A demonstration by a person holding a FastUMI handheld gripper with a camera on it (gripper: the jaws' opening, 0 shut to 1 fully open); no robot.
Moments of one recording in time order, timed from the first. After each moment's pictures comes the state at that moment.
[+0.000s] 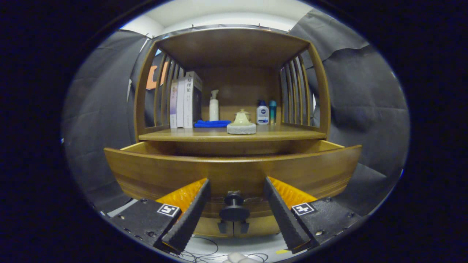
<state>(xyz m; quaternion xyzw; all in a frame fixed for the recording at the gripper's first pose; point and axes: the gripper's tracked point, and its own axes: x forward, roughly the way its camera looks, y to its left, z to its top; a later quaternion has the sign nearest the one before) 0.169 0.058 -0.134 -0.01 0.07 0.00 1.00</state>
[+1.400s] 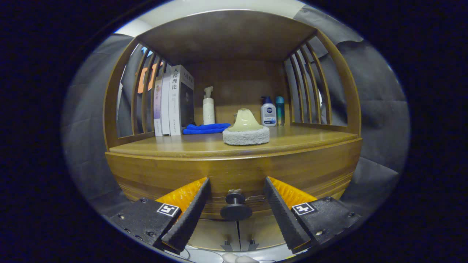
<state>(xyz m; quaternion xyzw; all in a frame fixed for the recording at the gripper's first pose) 0.270 0.062 -0.130 0.02 0.07 0.00 1.00</state>
